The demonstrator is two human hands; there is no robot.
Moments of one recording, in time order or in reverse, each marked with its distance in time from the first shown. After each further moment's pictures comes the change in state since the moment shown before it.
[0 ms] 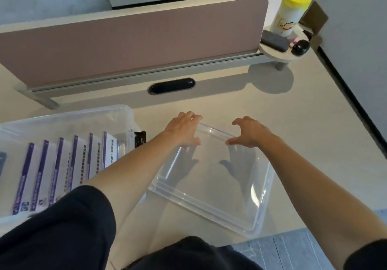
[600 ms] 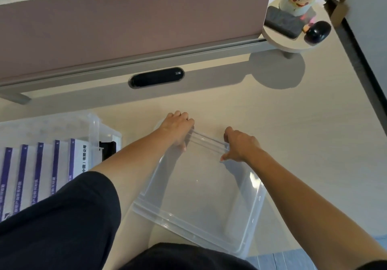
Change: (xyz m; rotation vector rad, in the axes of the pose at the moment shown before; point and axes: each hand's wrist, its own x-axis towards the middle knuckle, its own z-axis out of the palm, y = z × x) left_hand 0.097 0.010 0.032 0.295 -0.221 0.002; right_hand 0.066 0.038 0.045 -0.059 -0.148 -0.045
